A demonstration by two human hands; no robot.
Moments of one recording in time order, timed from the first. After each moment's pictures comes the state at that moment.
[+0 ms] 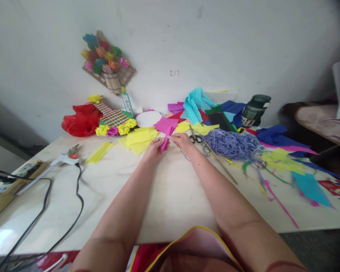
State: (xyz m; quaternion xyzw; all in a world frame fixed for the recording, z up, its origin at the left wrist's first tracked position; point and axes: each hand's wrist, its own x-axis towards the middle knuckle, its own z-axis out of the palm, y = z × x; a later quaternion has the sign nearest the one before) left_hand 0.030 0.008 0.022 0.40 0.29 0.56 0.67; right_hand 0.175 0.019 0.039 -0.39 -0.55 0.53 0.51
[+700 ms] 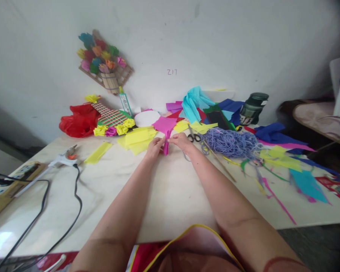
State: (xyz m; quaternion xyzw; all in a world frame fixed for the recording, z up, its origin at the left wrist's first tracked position) left_hand 0.030 0.009 0.020 0.53 0.46 0.49 0.51; right_hand 0.178 0.020 0.039 -0.47 -0.60 0.45 0.46
